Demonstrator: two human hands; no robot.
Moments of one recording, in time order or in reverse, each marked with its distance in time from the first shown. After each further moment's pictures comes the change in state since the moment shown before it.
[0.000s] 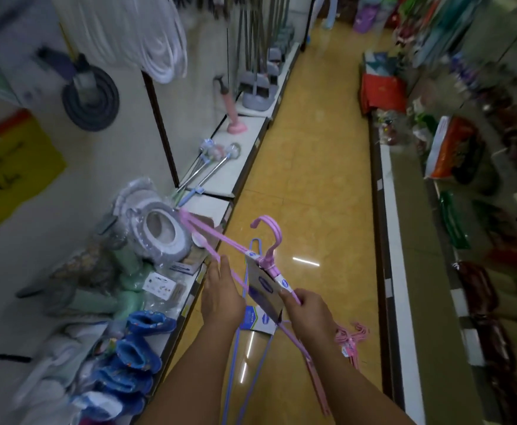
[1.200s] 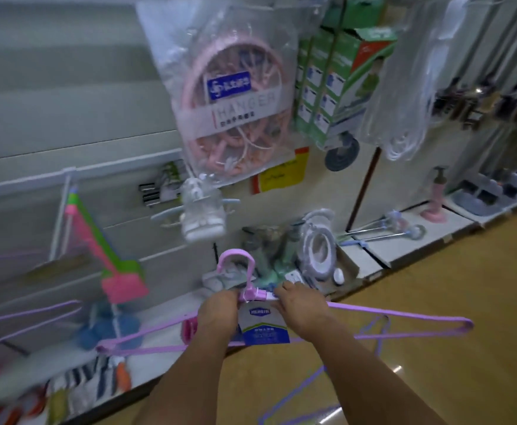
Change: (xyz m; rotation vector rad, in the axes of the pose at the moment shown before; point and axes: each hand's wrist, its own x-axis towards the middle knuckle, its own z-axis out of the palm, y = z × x) left_hand -0.274 -0.068 -0.136 0.165 0.237 -0.638; right_hand -0.185 -0.123 -0.005 -0.879 -0.494 -1.516
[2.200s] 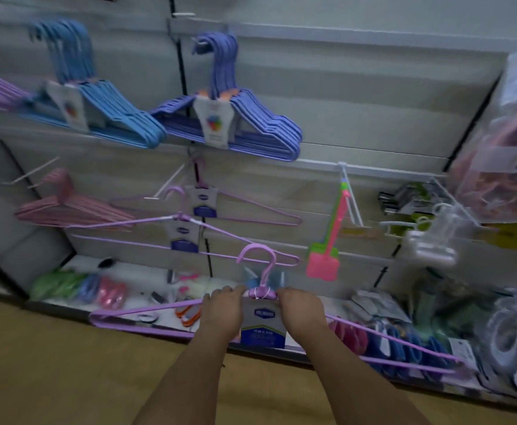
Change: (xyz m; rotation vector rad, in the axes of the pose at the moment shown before) left_hand -0.237 -0.436 -0.042 -0.035 0.282 -0.408; right_hand 0.001 -0.494 0.020 -0.027 -0.077 -0.355
